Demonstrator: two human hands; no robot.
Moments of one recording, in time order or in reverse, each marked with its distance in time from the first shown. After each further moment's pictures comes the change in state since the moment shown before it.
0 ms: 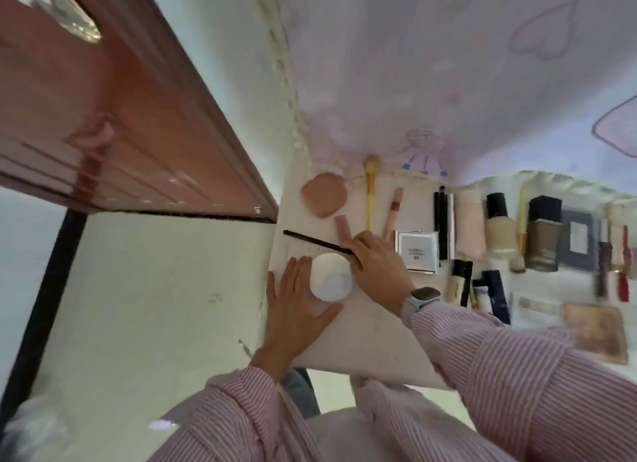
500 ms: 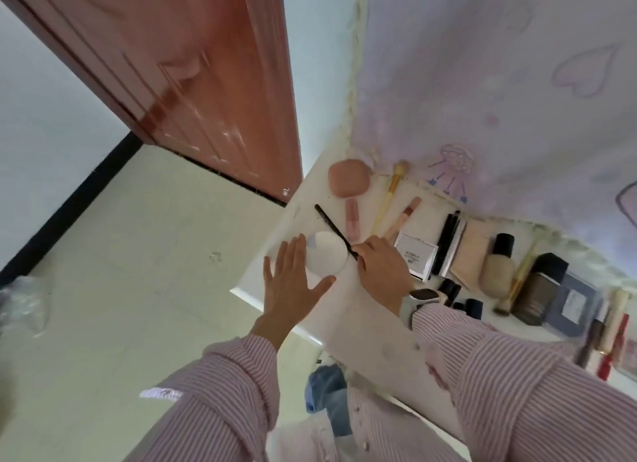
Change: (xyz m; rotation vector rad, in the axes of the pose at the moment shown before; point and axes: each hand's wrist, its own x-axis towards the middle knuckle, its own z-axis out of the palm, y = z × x) left_hand -0.033 0.051 0.025 -0.089 0.116 -0.422; right_hand -0.020 0.034 -0.008 -0.218 -0.227 -0.235
